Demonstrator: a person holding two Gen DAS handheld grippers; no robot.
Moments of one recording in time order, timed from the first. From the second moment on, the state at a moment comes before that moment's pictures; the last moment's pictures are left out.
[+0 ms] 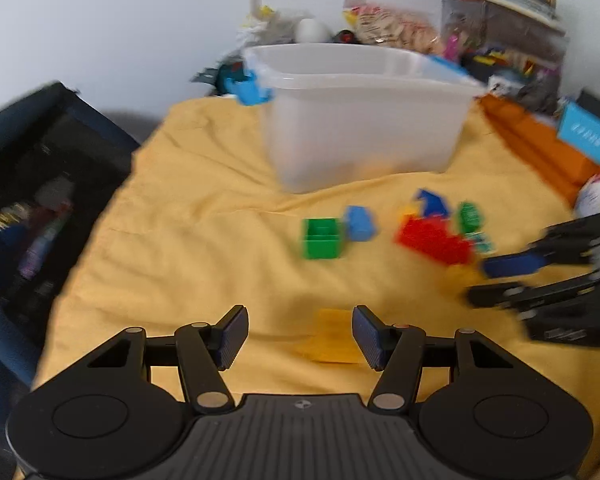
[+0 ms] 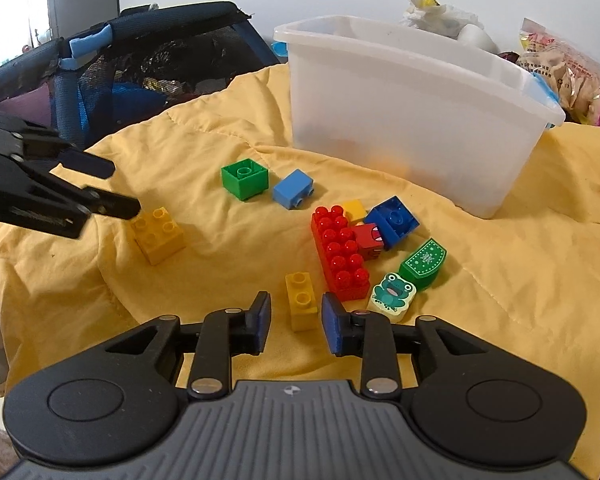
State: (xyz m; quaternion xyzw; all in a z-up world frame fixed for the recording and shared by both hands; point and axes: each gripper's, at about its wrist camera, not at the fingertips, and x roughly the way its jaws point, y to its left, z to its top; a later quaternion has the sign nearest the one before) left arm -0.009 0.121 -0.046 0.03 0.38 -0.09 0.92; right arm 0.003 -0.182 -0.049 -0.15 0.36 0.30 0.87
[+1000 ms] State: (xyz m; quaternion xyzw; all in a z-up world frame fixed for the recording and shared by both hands) left arm 0.120 0.095 0.094 0.03 0.20 -0.16 0.97; right arm 0.088 -0.180 0.095 -0.10 0.17 0.24 0.95
